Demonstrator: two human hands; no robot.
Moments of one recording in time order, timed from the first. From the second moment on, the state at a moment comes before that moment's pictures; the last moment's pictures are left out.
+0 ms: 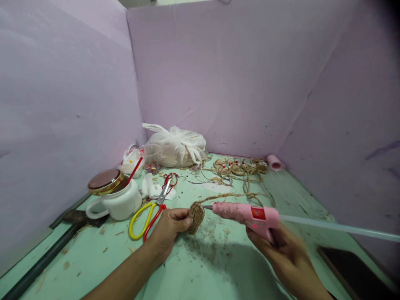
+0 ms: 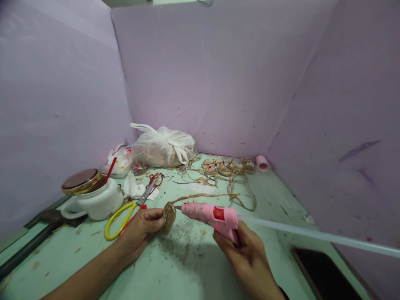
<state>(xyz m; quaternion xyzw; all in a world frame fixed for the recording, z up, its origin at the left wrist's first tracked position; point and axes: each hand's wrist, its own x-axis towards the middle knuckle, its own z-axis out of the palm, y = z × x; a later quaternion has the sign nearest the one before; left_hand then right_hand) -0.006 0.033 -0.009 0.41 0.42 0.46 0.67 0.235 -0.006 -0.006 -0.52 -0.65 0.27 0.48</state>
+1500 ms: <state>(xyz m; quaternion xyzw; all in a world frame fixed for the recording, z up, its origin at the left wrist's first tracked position) -0.009 0.036 -0.016 0.39 0.42 0.45 0.69 0.230 -0.007 -0.001 -0.51 -0.64 0.27 0.50</state>
